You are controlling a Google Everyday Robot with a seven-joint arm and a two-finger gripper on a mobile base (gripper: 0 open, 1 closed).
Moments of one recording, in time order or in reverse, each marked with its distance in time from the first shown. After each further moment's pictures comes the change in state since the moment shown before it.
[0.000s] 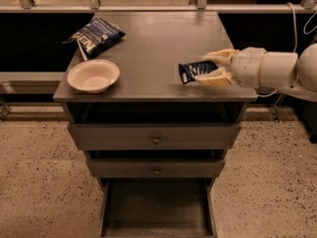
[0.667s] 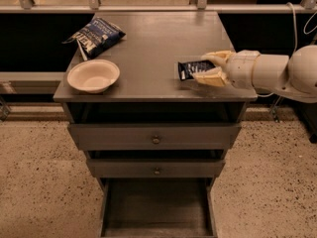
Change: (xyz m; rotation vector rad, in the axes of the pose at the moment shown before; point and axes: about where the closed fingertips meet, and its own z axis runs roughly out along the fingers) arm 0.015 -0.001 0.014 0.026 0.044 0.113
